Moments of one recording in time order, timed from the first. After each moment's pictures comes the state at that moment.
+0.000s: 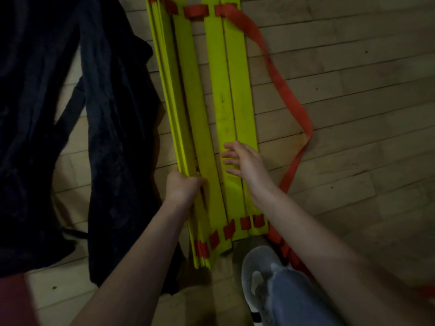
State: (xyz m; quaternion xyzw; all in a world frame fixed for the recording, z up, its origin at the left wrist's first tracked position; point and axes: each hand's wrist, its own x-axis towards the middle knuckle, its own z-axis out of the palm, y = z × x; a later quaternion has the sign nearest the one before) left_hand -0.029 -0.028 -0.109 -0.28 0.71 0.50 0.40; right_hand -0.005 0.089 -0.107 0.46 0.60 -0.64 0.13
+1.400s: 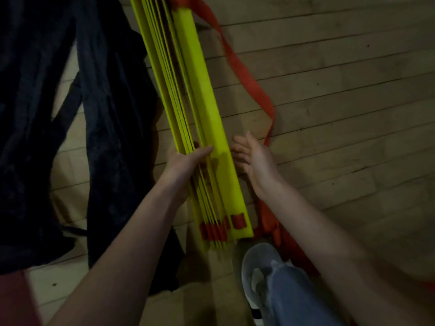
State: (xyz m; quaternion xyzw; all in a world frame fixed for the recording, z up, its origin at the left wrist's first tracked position) left_hand -0.050 -0.019 -0.094 -0.27 0.58 0.64 0.43; right_hand -0.002 0.102 -0.106 0.48 0.54 -0.68 0.11
